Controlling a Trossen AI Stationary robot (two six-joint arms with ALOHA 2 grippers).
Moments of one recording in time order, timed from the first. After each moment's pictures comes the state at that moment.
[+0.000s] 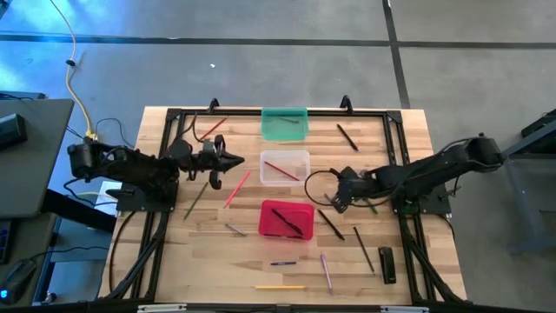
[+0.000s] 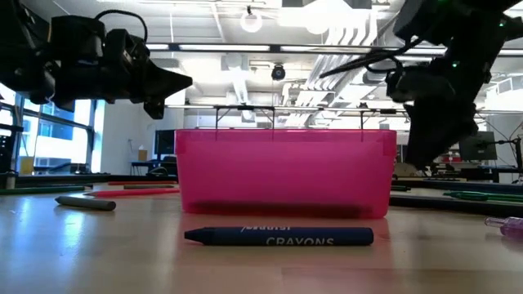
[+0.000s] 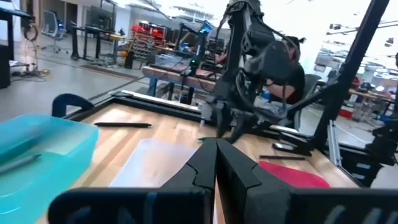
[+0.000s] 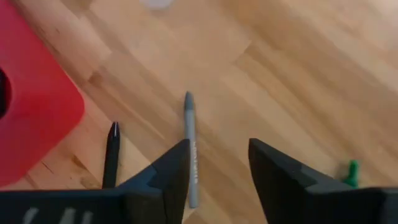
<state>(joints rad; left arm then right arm) 0.55 1.27 0.08 1.27 0.39 -0.23 0.16 1.24 0.60 -0.53 0.25 0.95</state>
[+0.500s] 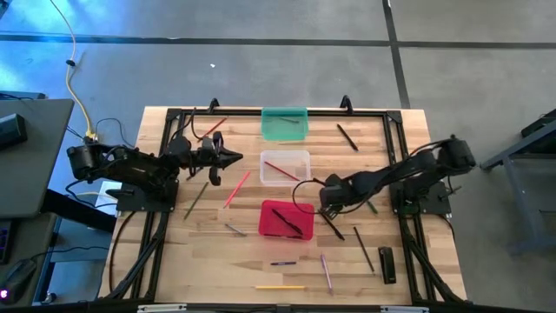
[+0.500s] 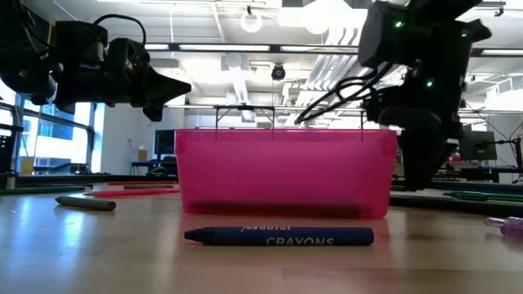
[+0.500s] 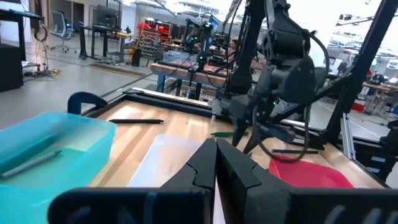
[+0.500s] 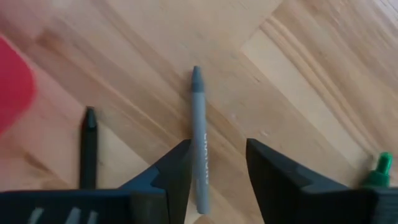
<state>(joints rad) 0.64 1.27 0.08 1.24 0.44 -0.20 0.17 1.57 0.81 -0.67 0.19 0.94</state>
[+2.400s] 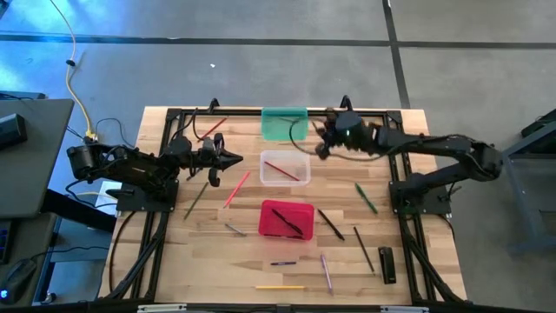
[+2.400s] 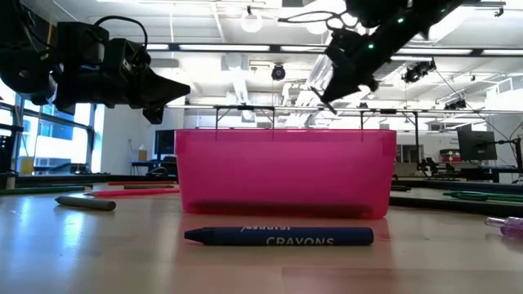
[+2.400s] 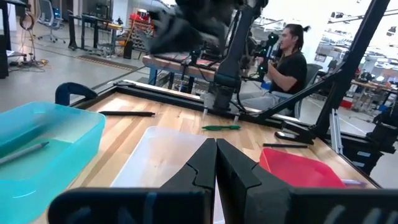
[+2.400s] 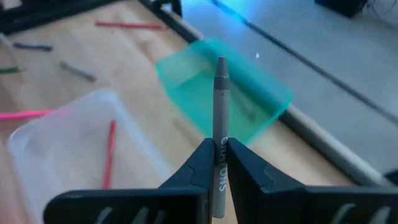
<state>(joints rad) 0.64 1.27 0.08 1.22 0.48 -0.21 -0.38 1.27 0.87 -0.18 0.24 0.12</state>
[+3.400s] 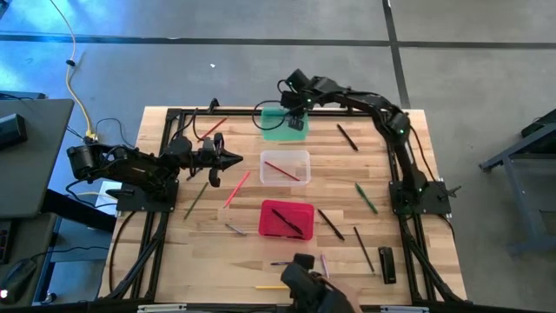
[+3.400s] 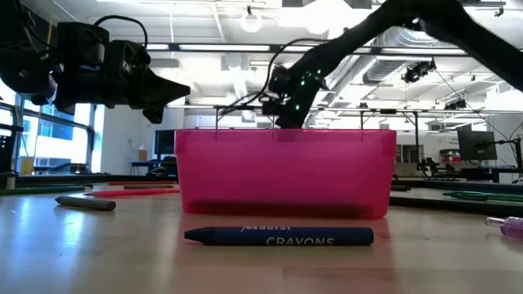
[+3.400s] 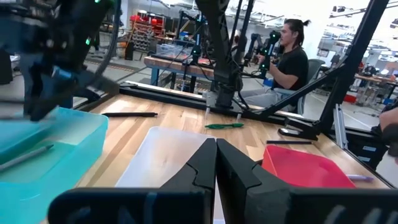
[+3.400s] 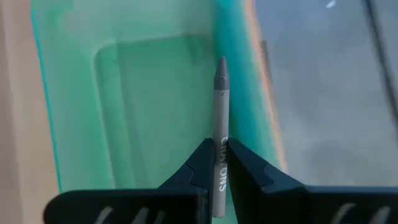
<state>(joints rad) 0.64 1.27 0.08 1.22 0.48 -0.18 -0.66 2.22 1.88 -0.73 -0.11 -0.52</state>
